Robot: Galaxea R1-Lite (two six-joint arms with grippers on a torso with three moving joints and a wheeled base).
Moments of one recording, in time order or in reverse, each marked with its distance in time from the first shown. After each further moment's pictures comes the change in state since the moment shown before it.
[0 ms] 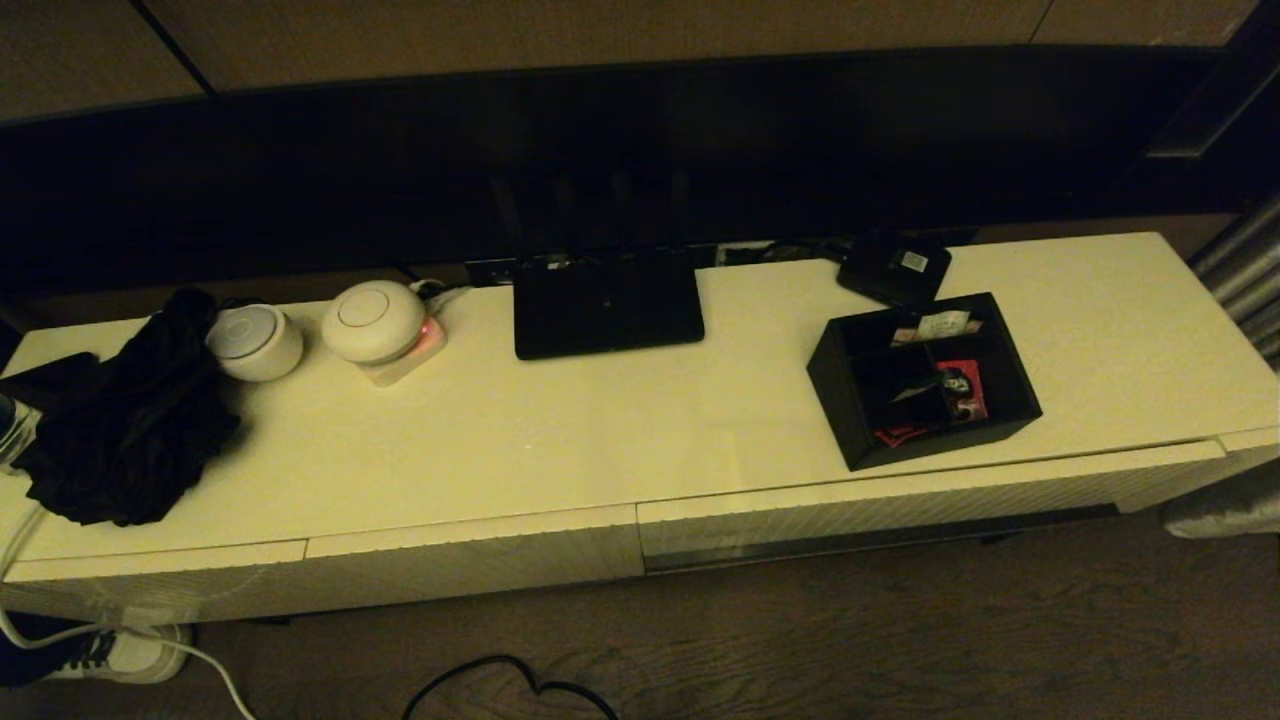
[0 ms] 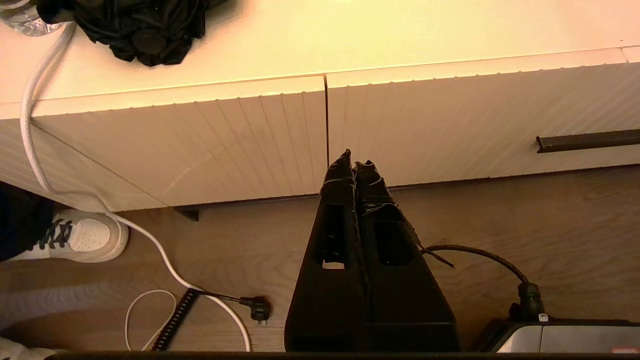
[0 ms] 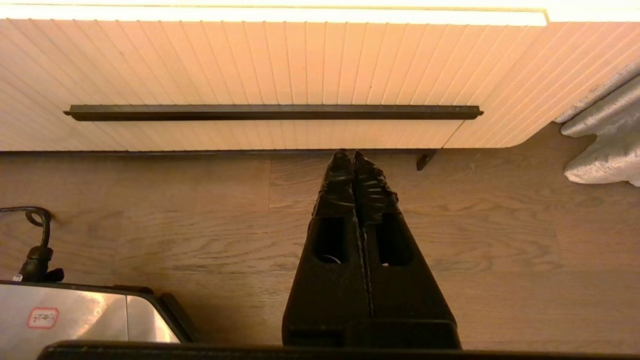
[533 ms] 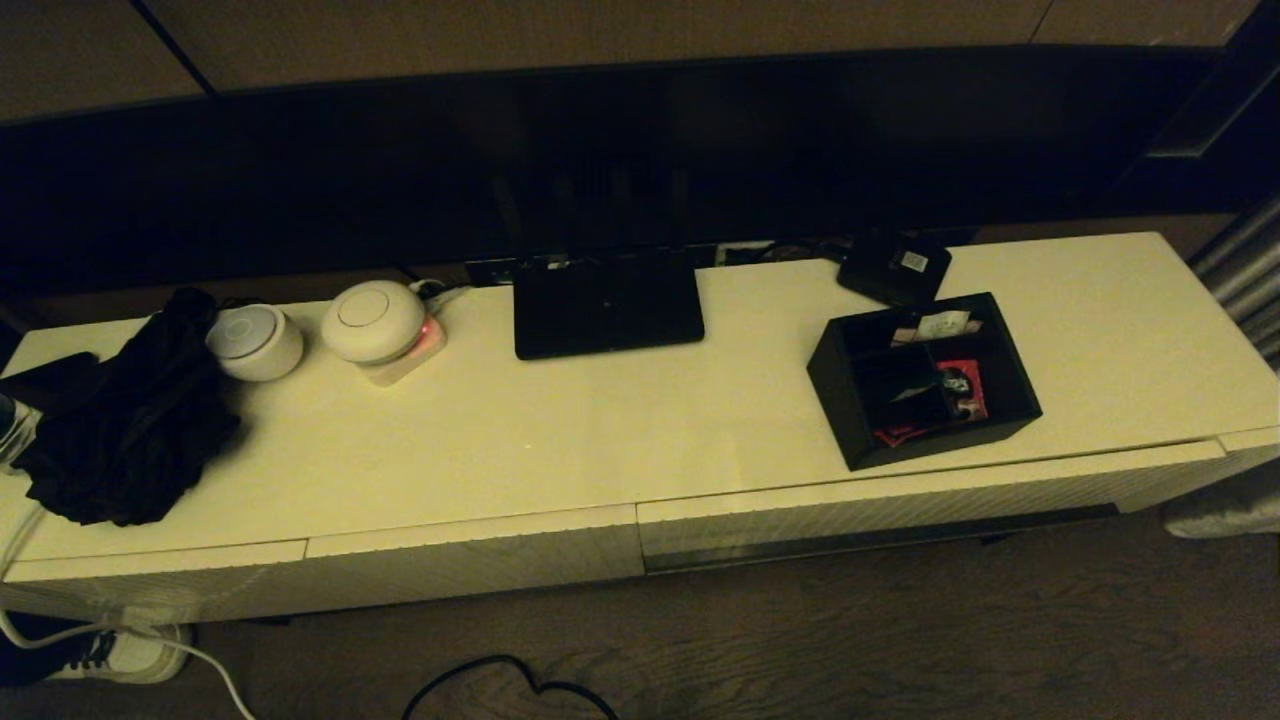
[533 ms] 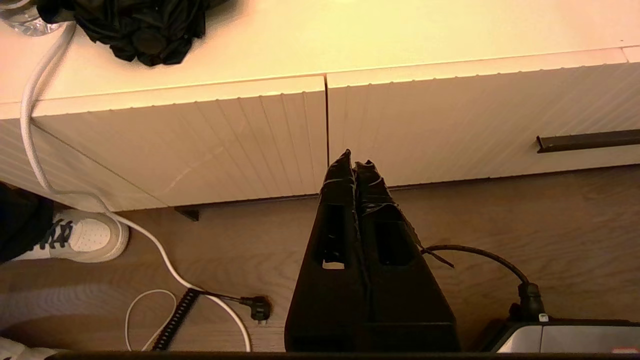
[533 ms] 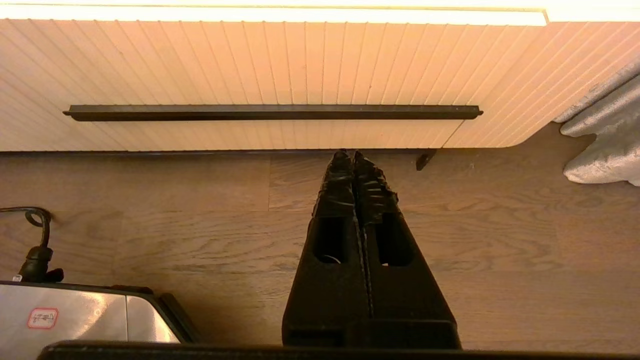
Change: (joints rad) left arm 0.000 0.000 0.000 0.000 0.001 0.000; right arm 0.000 0.000 0.000 0.000 -0.001 0.001
